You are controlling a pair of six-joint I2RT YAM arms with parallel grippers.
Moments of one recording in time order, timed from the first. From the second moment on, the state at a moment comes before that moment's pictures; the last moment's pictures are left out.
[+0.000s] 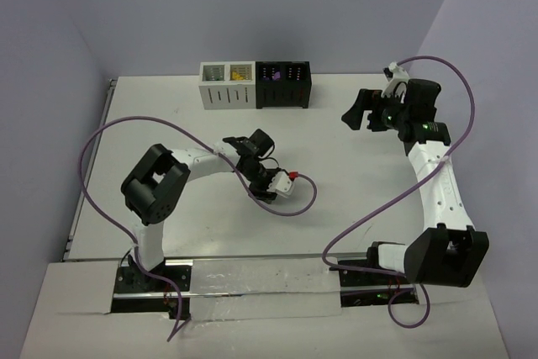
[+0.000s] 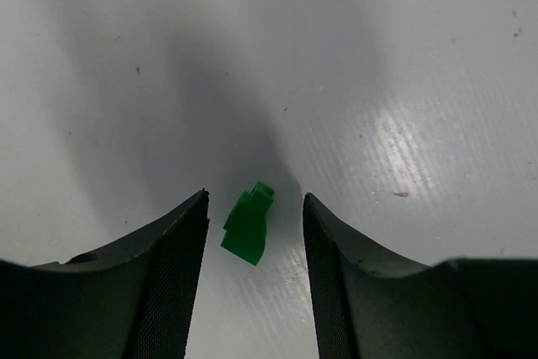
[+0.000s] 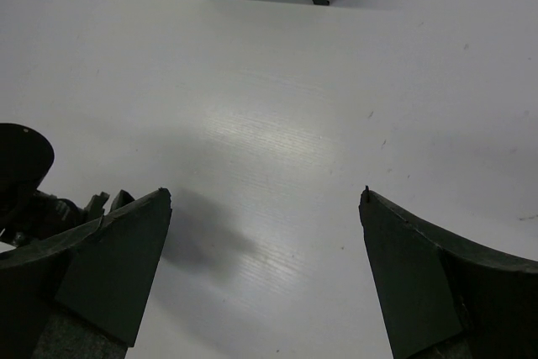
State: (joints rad) left arm -0.80 1.94 1.27 -0.58 0.63 1.18; right arm -0.13 1.24 1.18 -0.52 -0.53 0.07
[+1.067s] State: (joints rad) left arm -0.25 1.79 1.62 -0.23 0.59 0.43; right arm -0.13 1.28 1.17 -0.49 -0.58 0.10
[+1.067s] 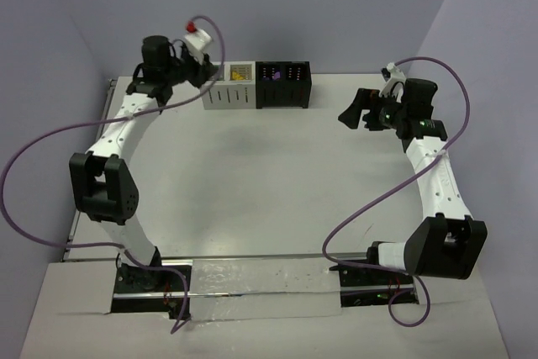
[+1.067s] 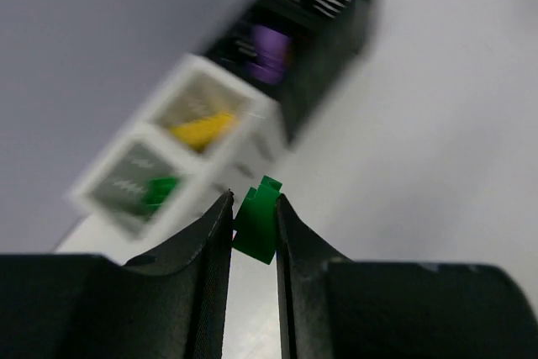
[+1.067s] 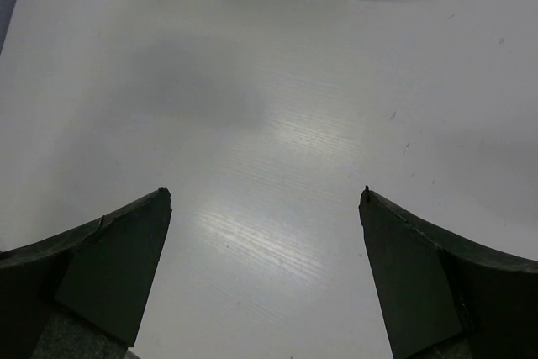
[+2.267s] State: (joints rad) left arm -0.16 2.28 1.92 0.16 0.19 -0.25; right arm -0.13 1.35 1.14 -0.44 -0.60 0.15
